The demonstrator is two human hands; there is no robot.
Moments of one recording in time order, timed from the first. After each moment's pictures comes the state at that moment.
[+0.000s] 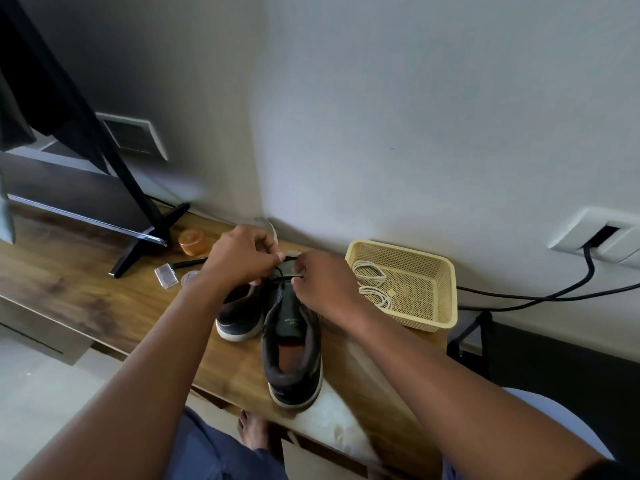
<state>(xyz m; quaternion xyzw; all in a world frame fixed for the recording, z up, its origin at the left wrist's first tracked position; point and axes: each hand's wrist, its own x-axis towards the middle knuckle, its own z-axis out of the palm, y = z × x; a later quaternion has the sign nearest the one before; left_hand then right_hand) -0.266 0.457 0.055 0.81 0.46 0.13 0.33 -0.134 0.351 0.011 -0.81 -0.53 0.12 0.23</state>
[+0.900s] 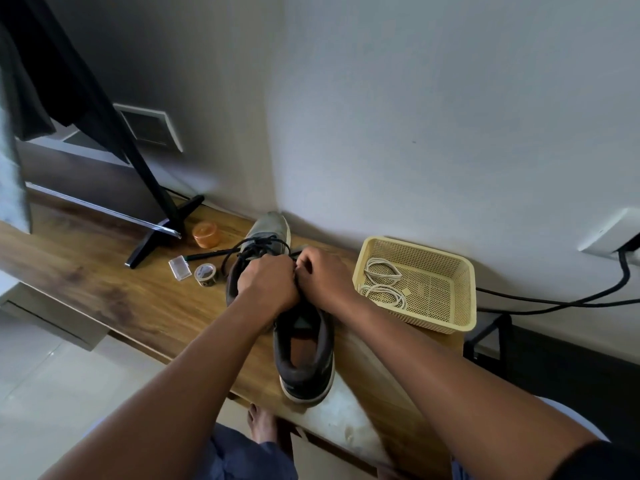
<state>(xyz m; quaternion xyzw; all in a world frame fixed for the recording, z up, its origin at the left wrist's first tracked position) -0.251 0.439 0.018 0.86 0.49 -0.07 0.09 -0.146 0.386 -0.015 -0.76 -0.52 0.20 0.33</state>
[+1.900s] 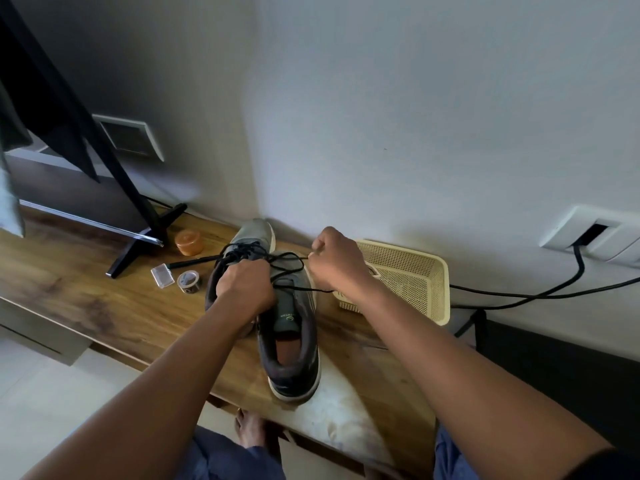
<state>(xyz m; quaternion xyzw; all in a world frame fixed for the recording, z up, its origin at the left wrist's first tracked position) -0.251 0.441 0.015 0.85 0.51 -0.08 0.10 -0.105 0.355 0.035 -0.82 -0.43 0.23 0.31</state>
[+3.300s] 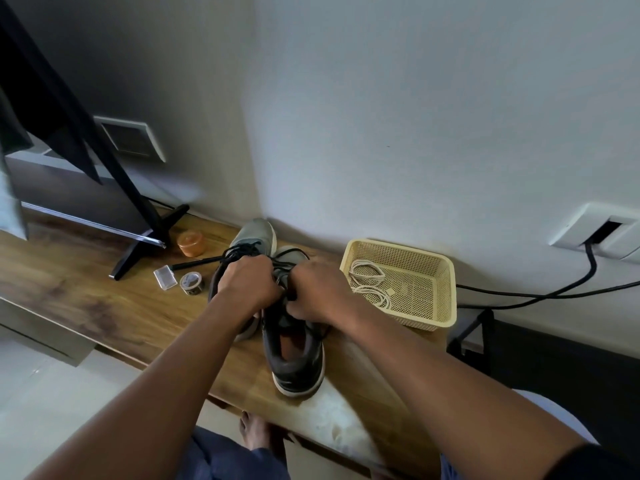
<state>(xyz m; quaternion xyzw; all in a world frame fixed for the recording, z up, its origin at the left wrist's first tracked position) -0.248 0.444 0.027 0.85 0.50 -0.07 0.13 -0.134 0.358 0.013 -0.75 -0.65 0.10 0.08</state>
